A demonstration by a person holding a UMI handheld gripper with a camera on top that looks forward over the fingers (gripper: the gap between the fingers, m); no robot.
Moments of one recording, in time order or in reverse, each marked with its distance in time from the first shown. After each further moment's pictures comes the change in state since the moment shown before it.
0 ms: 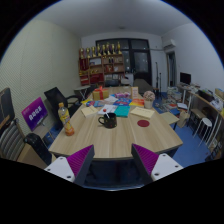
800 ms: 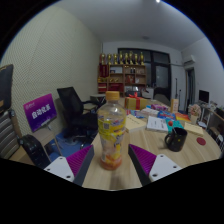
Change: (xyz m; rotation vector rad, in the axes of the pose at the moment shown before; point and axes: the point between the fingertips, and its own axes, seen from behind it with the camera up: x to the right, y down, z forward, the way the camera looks) arm -0.278 -0.009 0.300 0.160 -0.109 -0.135
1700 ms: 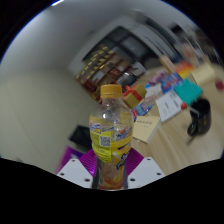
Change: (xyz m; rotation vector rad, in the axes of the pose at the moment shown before) arm 0.031 -0.120 0.088 0.008 -0.176 0.798
